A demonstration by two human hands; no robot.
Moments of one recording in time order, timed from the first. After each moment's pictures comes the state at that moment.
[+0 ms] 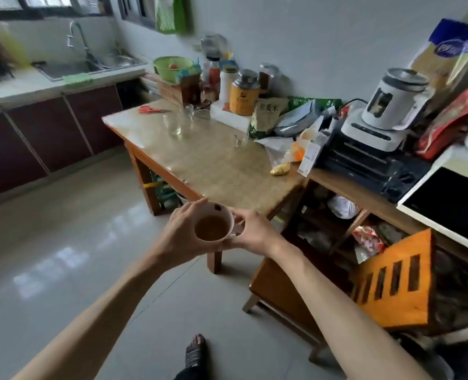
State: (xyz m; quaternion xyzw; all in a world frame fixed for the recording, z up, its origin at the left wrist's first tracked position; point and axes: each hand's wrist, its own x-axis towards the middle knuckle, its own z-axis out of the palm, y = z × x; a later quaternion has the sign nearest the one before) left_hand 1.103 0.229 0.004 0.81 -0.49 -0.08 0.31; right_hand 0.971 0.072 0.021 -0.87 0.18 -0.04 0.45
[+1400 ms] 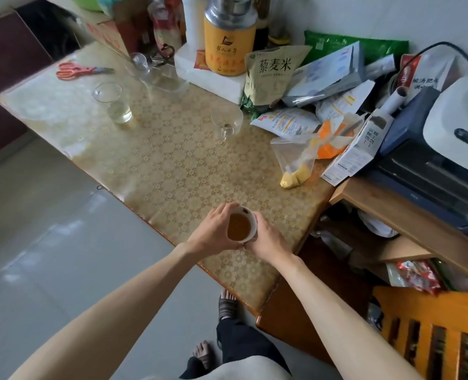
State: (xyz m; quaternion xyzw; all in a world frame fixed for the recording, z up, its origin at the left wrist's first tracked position) left_hand 1.339 -0.119 -0.181 0.77 -0.52 -0.29 0.22; right_hand 1.188 -0.214 -0.153 -0.82 0.41 0.05 0.39
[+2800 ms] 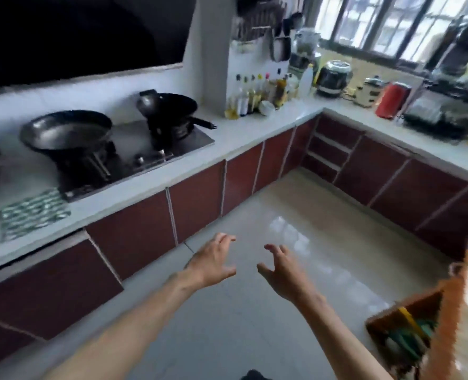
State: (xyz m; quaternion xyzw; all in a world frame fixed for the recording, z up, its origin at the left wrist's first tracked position) left_hand 1.158 0.454 -0.065 0.93 0.23 0.01 0.28; right_hand 1.289 0.288 -0.041 -0.88 -0.39 0.19 0.16
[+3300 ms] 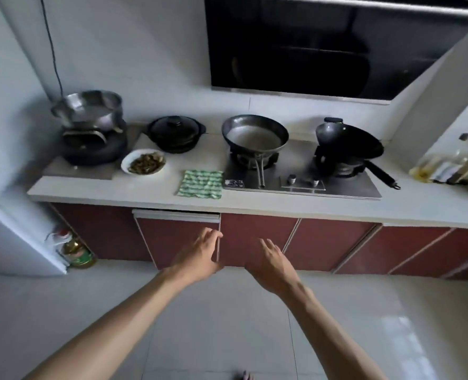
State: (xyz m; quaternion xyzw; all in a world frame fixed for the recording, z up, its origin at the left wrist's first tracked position) left_hand 0.927 0.584 -0.061 0.77 0.60 0.11 0.19; right_hand 1.140 0.568 -0.040 -0.63 -0.73 0.24 0.09
